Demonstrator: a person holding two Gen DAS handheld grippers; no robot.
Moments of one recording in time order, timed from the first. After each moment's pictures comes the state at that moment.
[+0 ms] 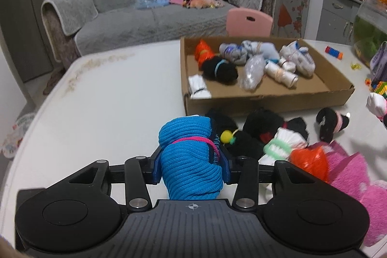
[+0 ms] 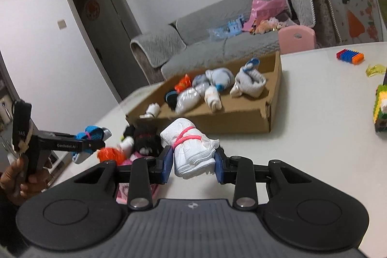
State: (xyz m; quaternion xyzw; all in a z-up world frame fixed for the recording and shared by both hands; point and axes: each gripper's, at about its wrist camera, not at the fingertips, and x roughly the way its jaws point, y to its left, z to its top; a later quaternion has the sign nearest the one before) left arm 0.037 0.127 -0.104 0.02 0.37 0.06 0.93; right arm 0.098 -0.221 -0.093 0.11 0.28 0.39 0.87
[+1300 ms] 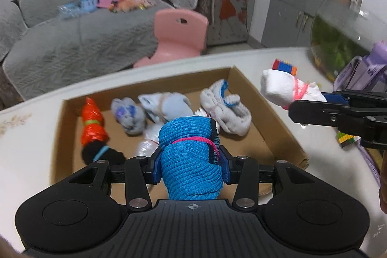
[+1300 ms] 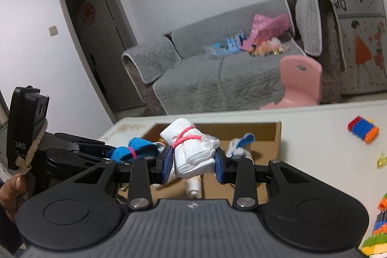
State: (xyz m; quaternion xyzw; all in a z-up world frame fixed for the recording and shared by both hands) left arm 0.219 0.024 -0.087 0.02 0.41 -0.07 0.91; right arm 0.216 -0.184 -0.052 0.09 0.28 0.38 0.88
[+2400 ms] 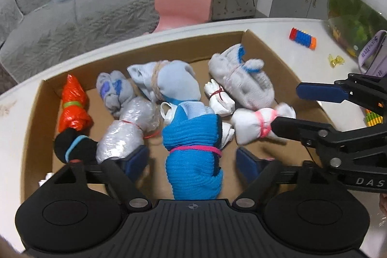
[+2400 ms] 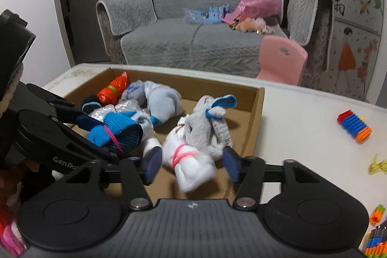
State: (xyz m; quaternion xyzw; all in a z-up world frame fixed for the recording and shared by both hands) left arm 0.244 0.021 -0.128 0.04 0.45 -0.06 0.89; right arm 0.220 -0.153 -0.089 -0.06 0.30 0.32 0.90
